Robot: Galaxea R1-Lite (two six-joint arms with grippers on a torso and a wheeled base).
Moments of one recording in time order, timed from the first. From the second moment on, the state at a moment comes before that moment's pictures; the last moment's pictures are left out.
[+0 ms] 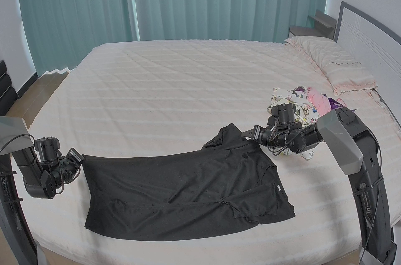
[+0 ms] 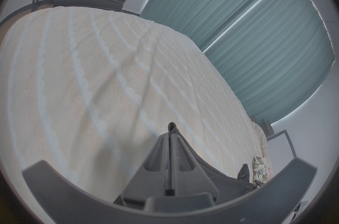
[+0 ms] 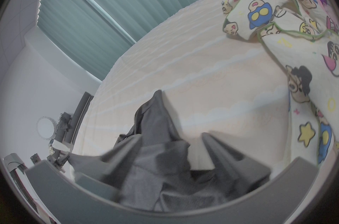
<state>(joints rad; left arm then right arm) 0.25 2.25 -0.57 -1.18 -0.16 -0.77 0.25 2.67 -1.76 -0.33 0.24 0.52</state>
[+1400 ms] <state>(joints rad) 0.26 2.22 -0.56 -1.18 -0.16 -0.64 0.23 2.58 -1.64 -0.49 0.15 0.60</state>
